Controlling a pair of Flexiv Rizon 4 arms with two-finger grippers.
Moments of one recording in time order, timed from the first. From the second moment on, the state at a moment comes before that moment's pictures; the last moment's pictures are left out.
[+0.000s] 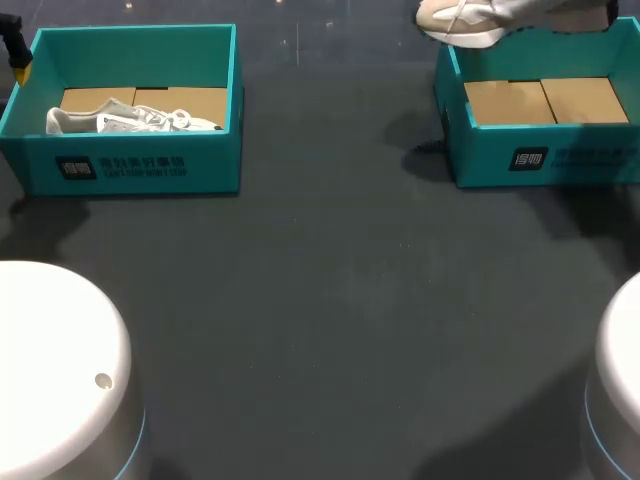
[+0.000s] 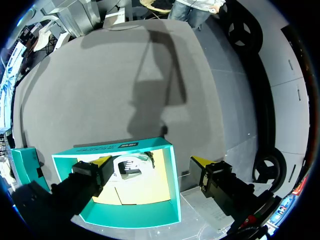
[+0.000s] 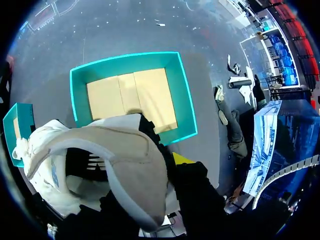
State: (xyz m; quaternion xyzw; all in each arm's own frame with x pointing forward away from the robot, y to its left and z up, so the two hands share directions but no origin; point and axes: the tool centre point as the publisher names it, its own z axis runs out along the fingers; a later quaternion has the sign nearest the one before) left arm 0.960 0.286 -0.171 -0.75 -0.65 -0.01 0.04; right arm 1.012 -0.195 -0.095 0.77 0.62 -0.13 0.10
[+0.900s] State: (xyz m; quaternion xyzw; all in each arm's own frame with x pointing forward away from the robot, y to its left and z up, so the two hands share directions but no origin) left arm 0.960 0.286 -0.171 -0.75 -0.66 -0.01 0.04; right arm 0.881 -0.111 -0.108 0.77 0.60 -0.10 0.18
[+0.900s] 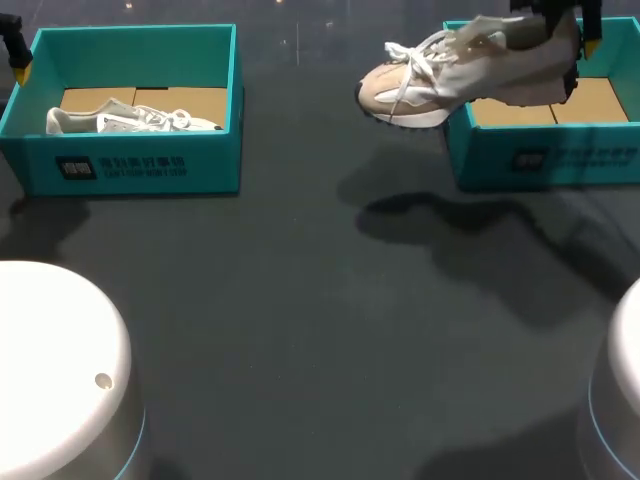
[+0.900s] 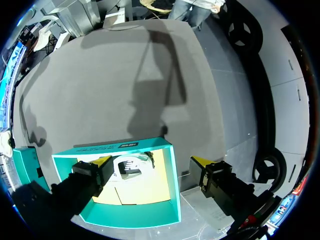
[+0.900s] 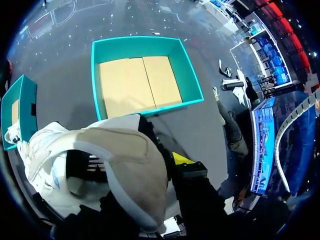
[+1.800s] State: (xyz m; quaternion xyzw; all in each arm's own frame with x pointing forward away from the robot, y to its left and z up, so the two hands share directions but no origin) left arm 0.960 0.286 -0.171 -0.75 -0.65 -0.01 0.04; right arm 0.775 -0.047 -0.193 0.75 0.62 -0.09 0.19
